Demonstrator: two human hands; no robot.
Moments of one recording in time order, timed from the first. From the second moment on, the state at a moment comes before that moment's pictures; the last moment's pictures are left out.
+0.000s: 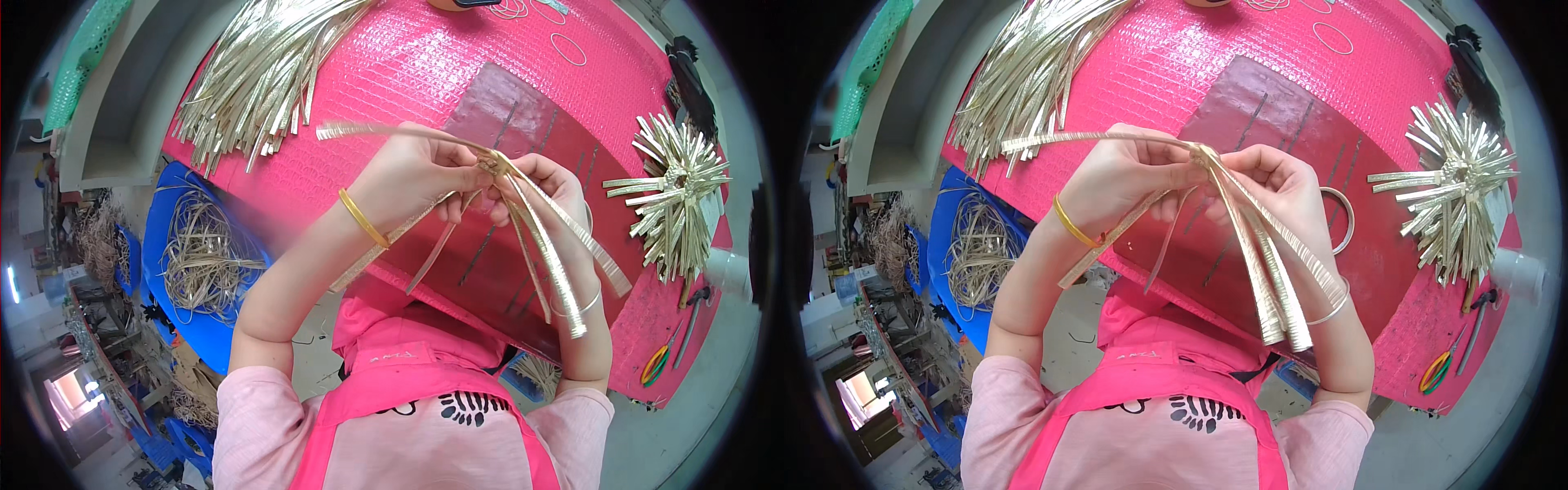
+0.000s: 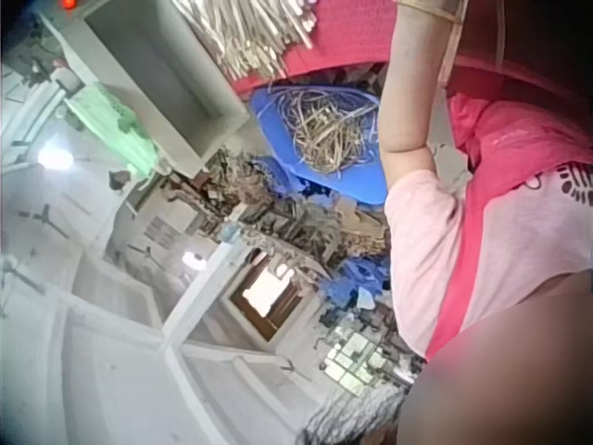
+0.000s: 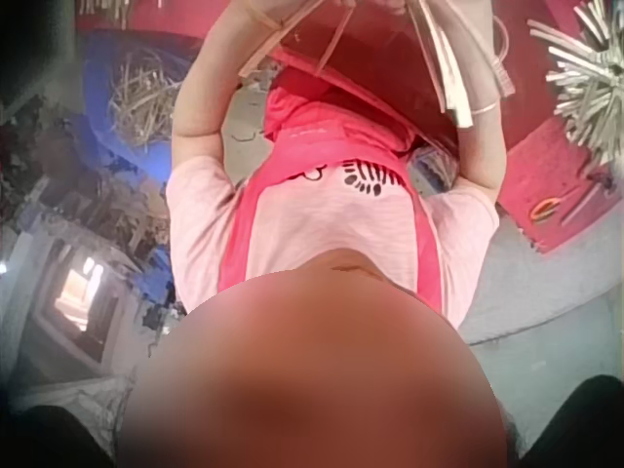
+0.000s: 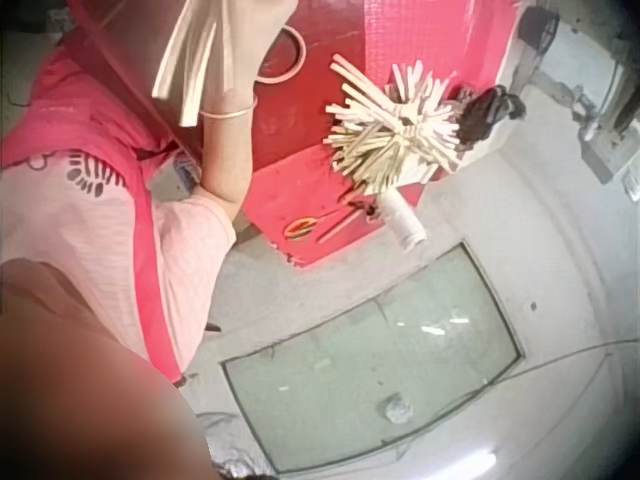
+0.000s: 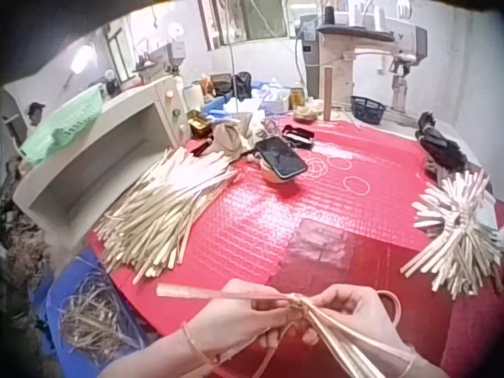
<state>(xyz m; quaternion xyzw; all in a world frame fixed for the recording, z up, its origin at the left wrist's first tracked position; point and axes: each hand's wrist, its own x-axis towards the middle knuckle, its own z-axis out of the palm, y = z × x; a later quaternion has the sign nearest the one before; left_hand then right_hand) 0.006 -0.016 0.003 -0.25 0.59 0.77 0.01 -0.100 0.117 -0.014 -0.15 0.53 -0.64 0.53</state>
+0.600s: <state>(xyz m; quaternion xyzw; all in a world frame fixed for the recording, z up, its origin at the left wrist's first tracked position) 0.009 -0.018 -0.008 -0.10 0.60 0.79 0.05 -0.115 0.118 -0.019 -0.29 0.52 -0.68 0.43</state>
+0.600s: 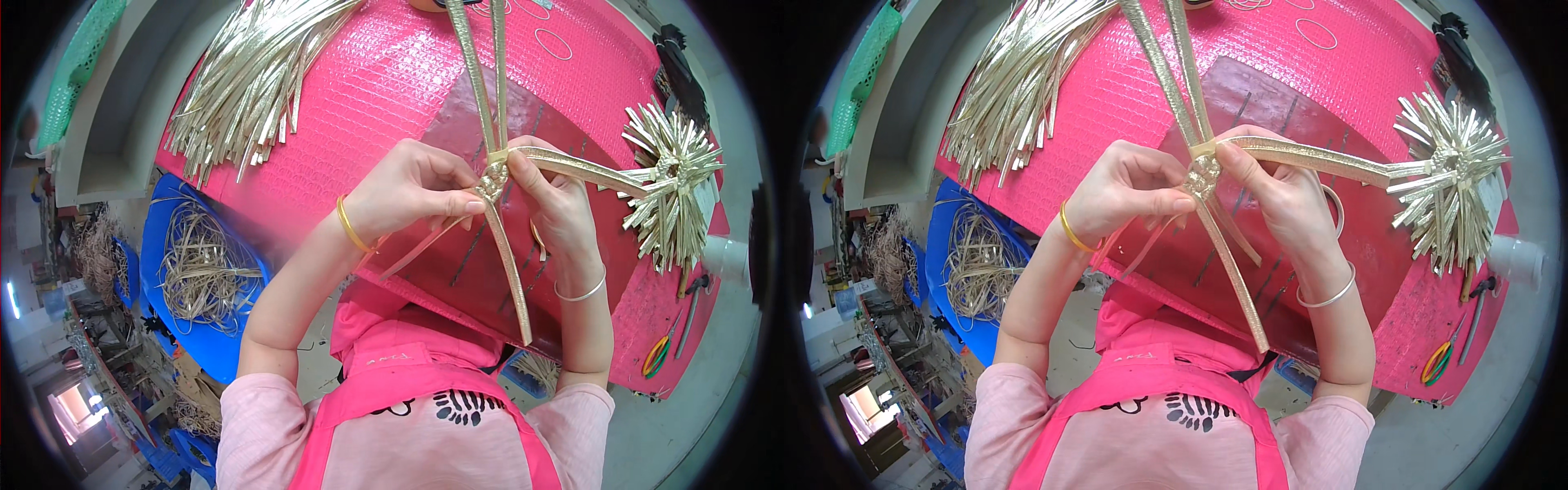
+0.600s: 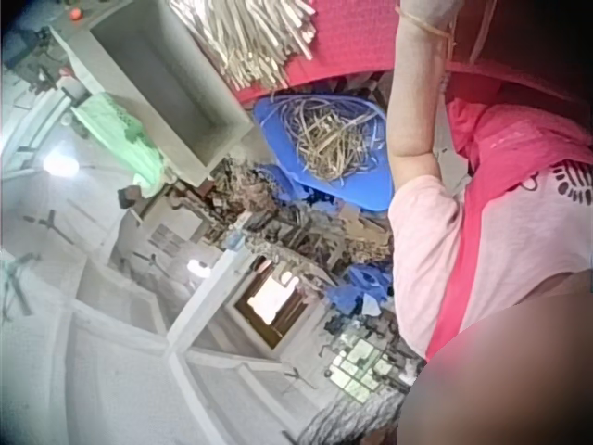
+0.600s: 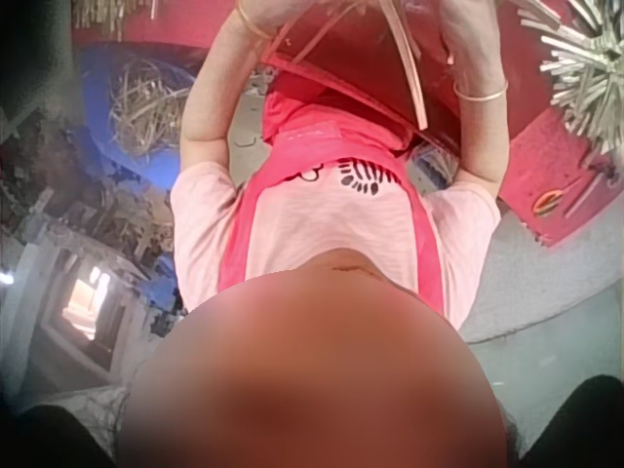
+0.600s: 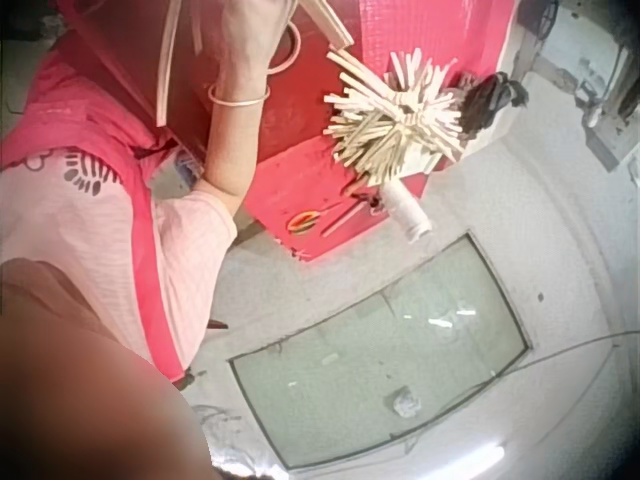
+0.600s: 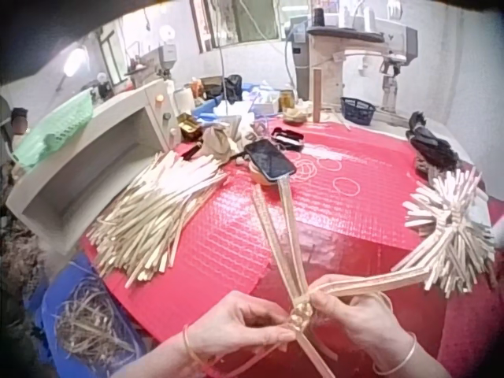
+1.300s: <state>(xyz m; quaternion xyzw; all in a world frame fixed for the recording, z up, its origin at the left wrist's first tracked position) 0.017 0.004 -0.010 -0.23 0.62 0.75 -0.05 -0.110 0.126 -0.012 -0.36 0.66 -0.51 0.41</state>
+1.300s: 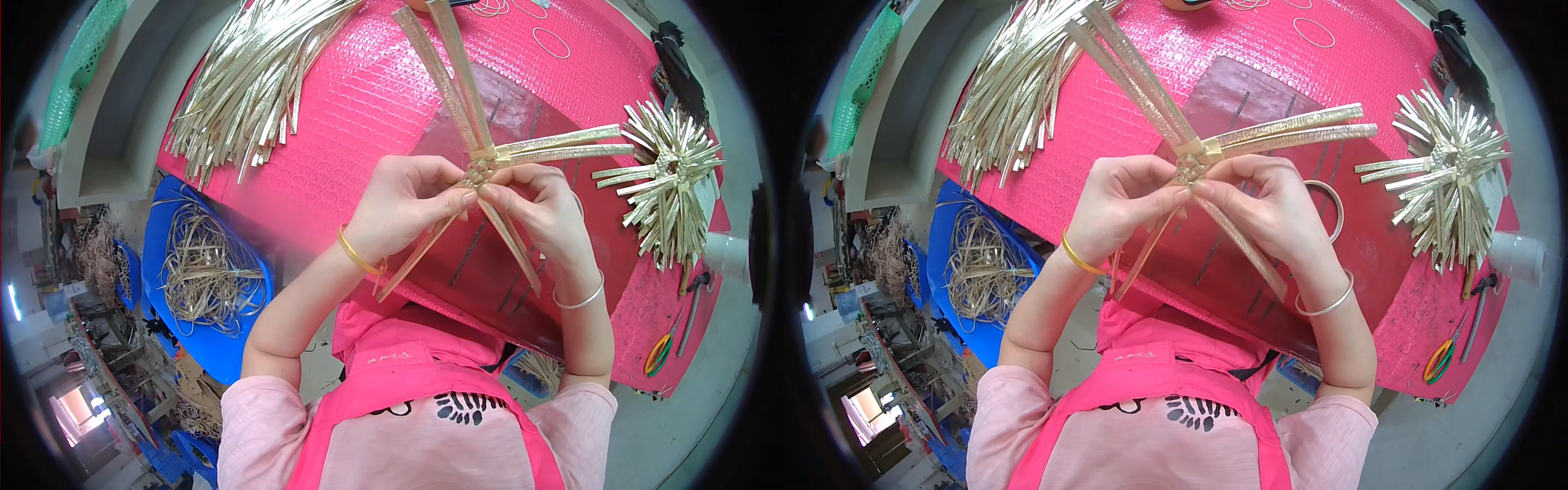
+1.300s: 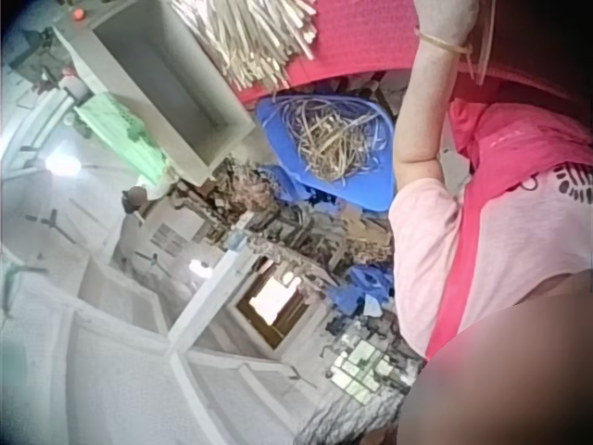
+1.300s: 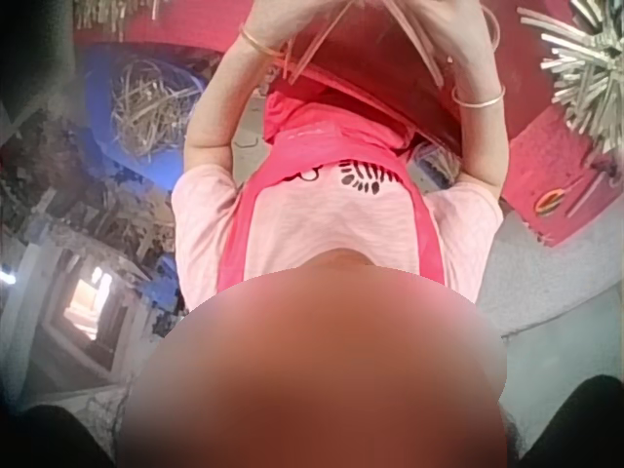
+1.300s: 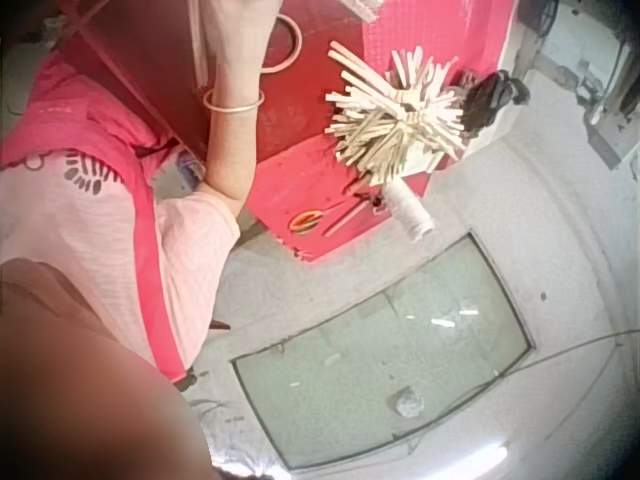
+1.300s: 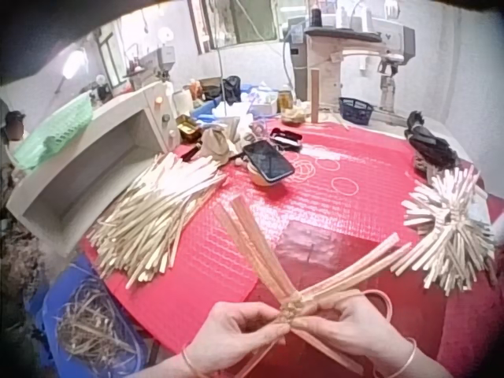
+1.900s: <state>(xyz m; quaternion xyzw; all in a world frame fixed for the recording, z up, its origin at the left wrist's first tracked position) 0.018 0.010 0.002 -0.26 0.71 0.63 -0.17 -0.099 0.110 -0.029 -0.25 0.54 -0.67 0.45</state>
